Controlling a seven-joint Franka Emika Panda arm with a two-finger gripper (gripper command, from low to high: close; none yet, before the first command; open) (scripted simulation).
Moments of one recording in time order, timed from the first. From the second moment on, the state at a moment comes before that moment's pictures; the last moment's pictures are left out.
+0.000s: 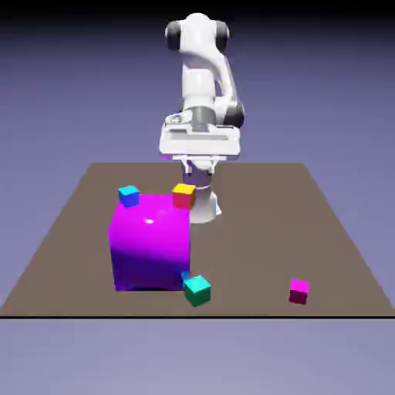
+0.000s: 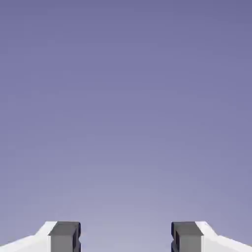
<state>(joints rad) 0.01 -0.53 0.02 -2.78 0.00 3.01 0.77</state>
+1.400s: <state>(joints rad) -0.03 0.68 0.52 -1.93 -0.09 2.26 1.61</state>
